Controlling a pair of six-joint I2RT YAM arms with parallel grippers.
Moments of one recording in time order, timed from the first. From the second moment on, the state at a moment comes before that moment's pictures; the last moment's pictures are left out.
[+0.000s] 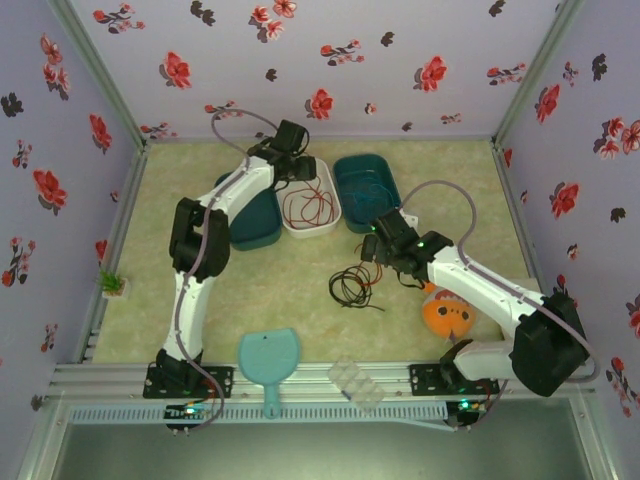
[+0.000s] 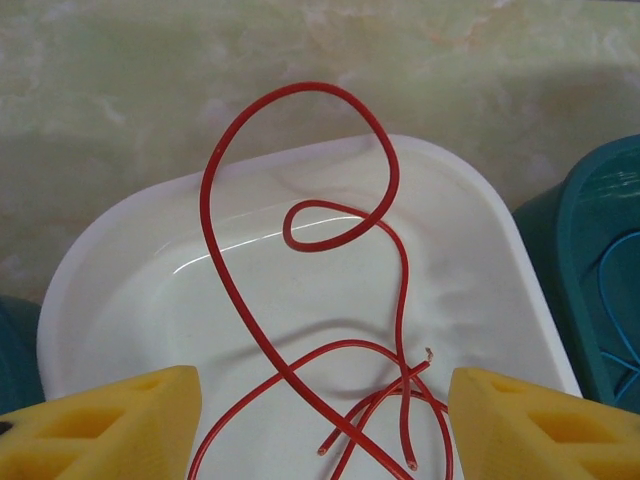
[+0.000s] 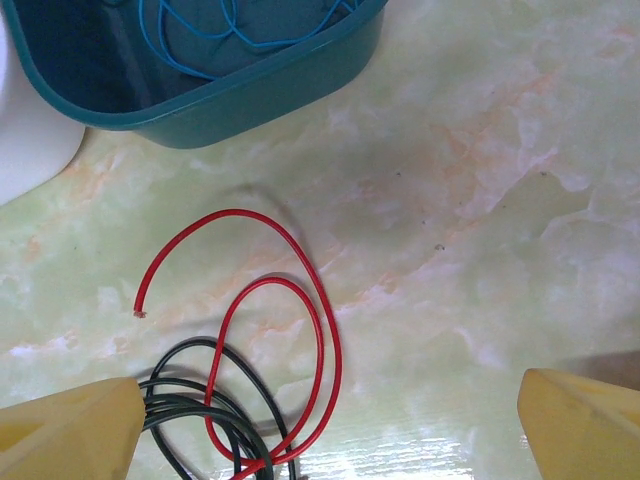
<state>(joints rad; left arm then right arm) -0.50 2.27 2.02 -0.64 -0.12 -0.42 0.65 1.29 0.89 -0.68 0.28 0.76</state>
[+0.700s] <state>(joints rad) -0.50 2.31 1.99 -0.64 -0.07 -0.45 0.65 1.29 0.87 -0.66 0.27 0.76</state>
